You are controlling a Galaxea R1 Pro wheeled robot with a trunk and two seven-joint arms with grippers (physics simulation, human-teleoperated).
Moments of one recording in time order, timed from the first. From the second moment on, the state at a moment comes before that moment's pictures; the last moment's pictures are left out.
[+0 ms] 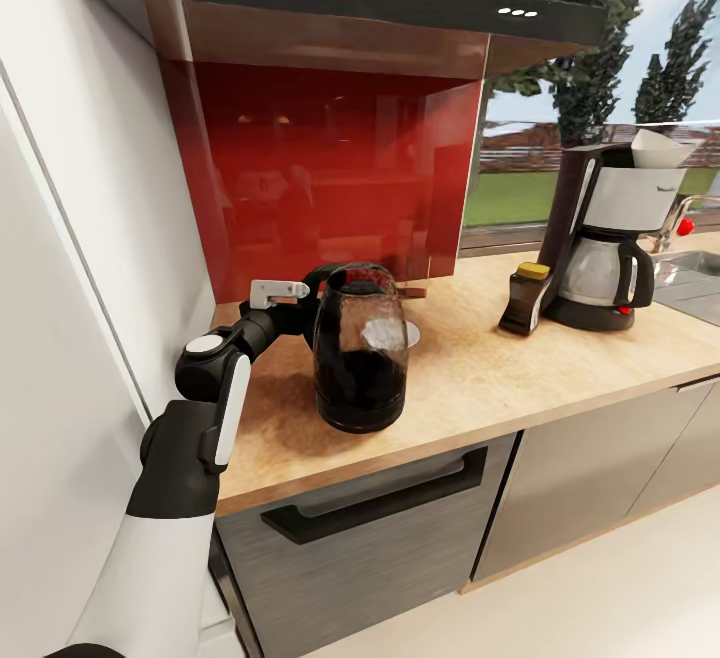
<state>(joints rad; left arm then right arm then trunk) -0.76 -0.17 -0.05 -1.54 -0.09 0.70 -0.14 -0.11 -0.14 0.01 -0.06 -0.07 -0.09 0.15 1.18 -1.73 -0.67</state>
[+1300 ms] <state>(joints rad) -0.76 -0.17 -0.05 -1.55 -0.09 0.75 -0.14 -0.11 -0.14 0.01 -0.06 -0.07 -0.09 0.15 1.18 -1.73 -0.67</state>
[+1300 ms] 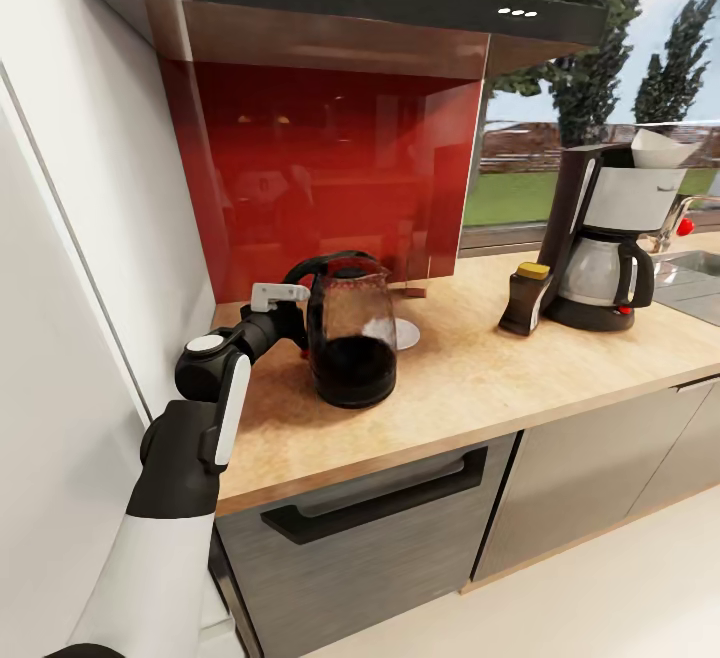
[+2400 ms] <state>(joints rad) -0.76 -0.17 -0.05 -1.55 -0.09 0.75 -0.14 -0.11 -0.14 0.01 -0.06 -0.07 -0.09 0.15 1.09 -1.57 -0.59</state>
